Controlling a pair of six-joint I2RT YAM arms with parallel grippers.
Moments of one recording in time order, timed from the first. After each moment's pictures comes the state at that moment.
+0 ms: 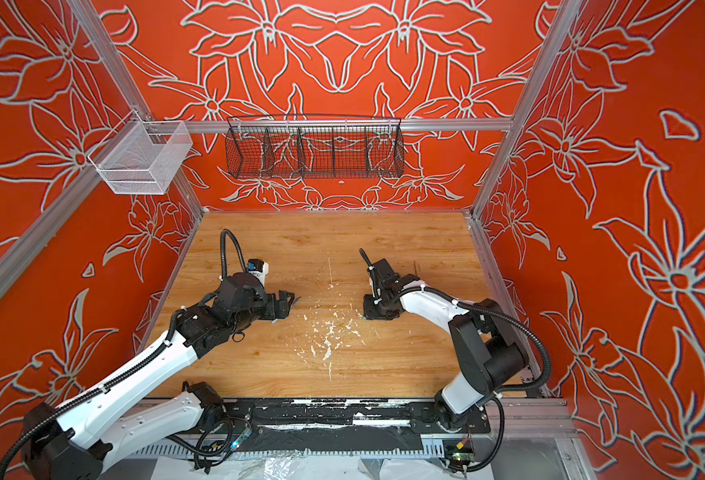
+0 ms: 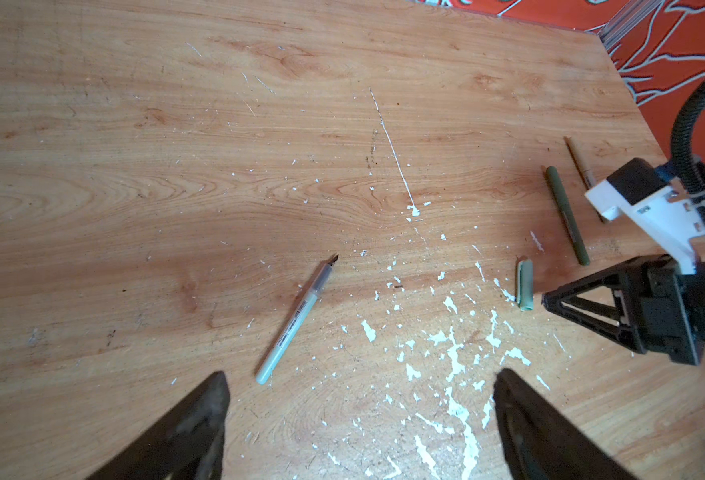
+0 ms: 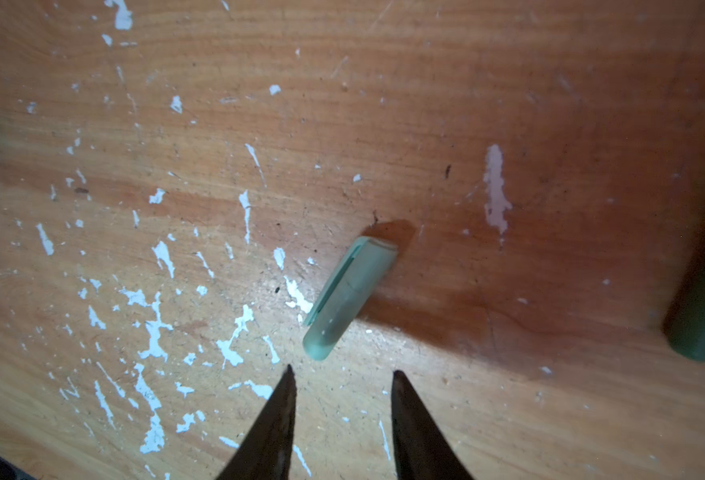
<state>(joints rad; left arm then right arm) -0.55 0.97 0.78 -0.52 -0.16 -0.48 0.51 1.58 0.91 -0.55 -0.17 0.50</state>
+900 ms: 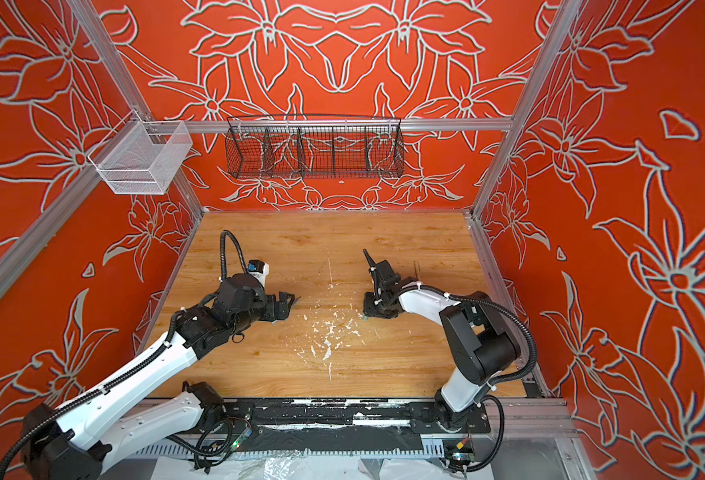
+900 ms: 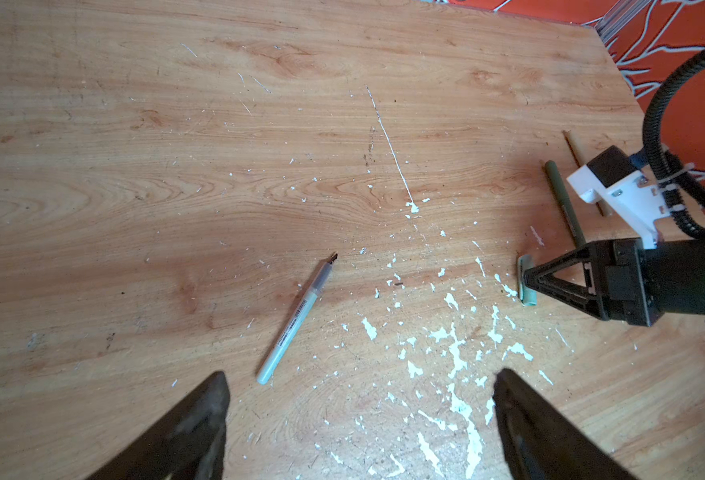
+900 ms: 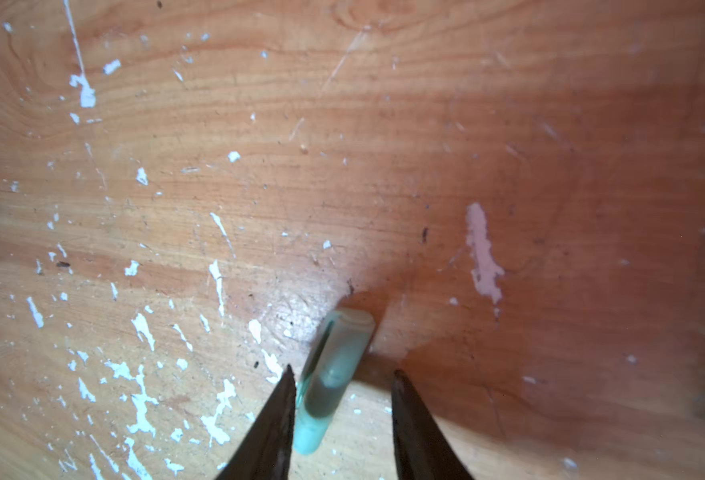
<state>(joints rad) -0.55 0.96 0.76 -0.51 -0.15 -0.46 0.48 1.65 0.89 -0.41 -0.17 0.56</state>
